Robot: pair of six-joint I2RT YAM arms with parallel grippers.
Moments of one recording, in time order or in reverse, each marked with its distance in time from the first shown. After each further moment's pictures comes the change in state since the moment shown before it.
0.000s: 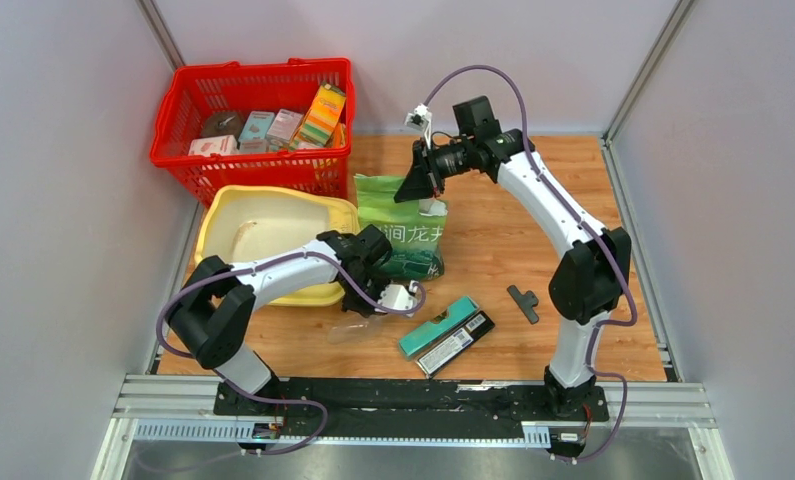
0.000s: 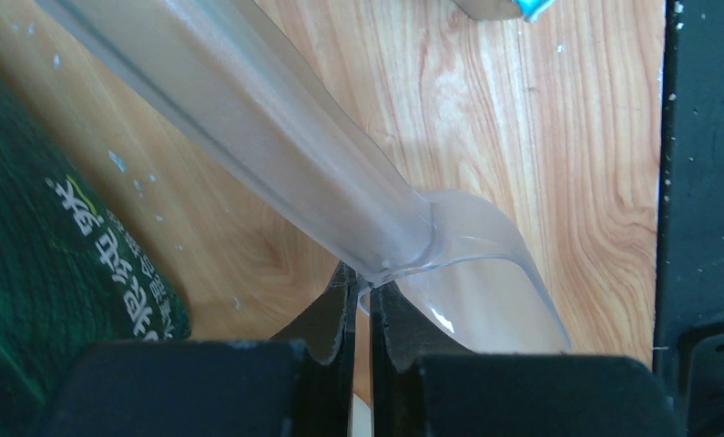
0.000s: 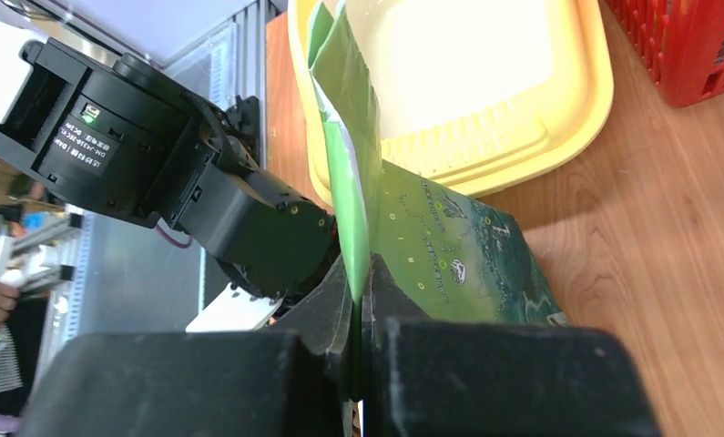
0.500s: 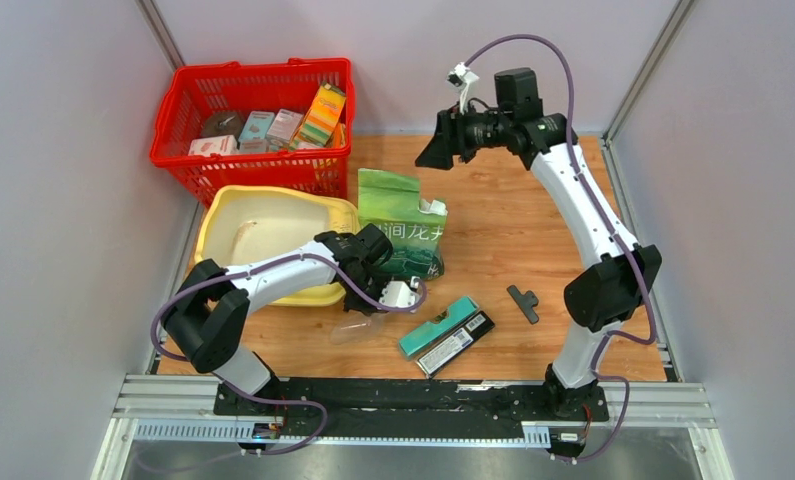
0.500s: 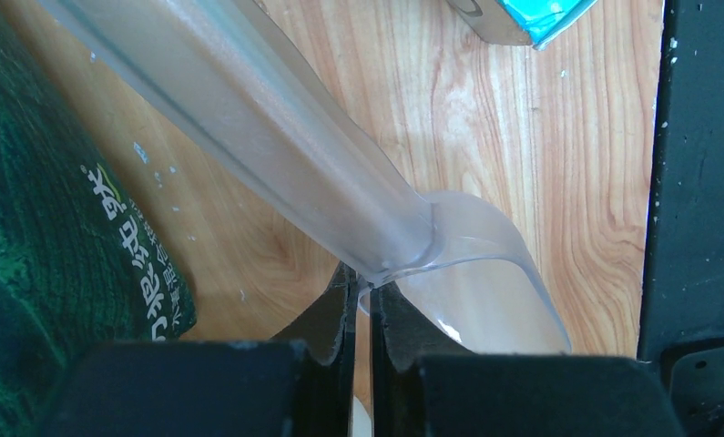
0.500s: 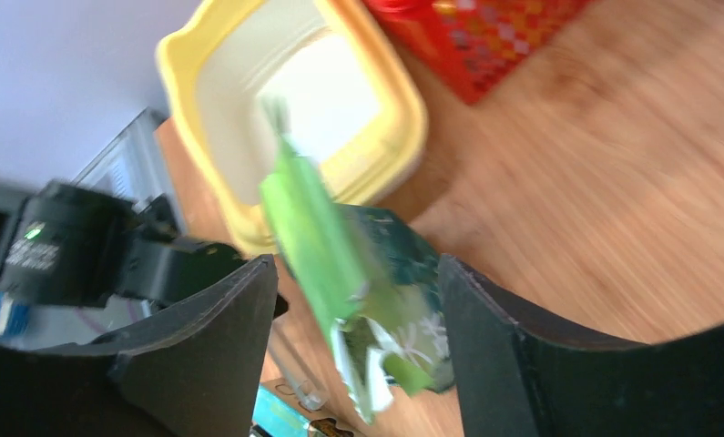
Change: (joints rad) left arm -0.018 -0.019 0.000 0.035 -0.015 -0.076; right arm -0.082 -0.085 0.097 -0.001 0.240 0.147
